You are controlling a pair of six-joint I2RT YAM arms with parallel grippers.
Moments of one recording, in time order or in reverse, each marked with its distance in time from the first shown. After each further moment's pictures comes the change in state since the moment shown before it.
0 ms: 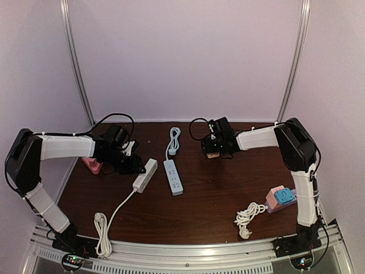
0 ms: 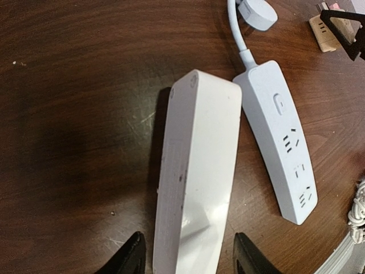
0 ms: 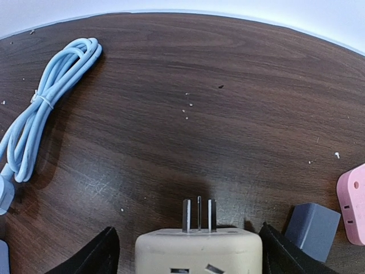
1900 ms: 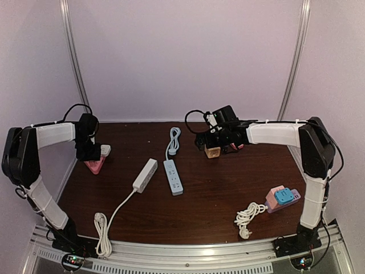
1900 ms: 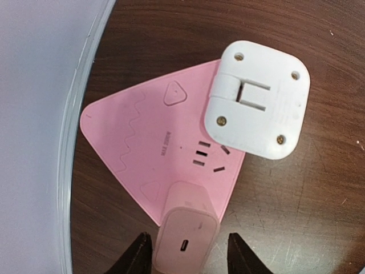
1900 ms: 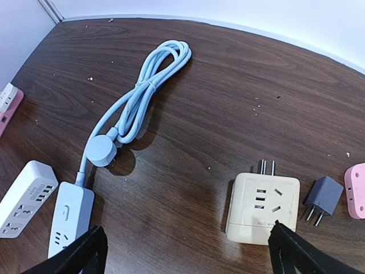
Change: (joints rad) left arm 0.389 0.031 0.147 -0.261 -0.521 0.146; right arm 0.056 -0.237 -0.045 -0.180 -0.163 -0.035
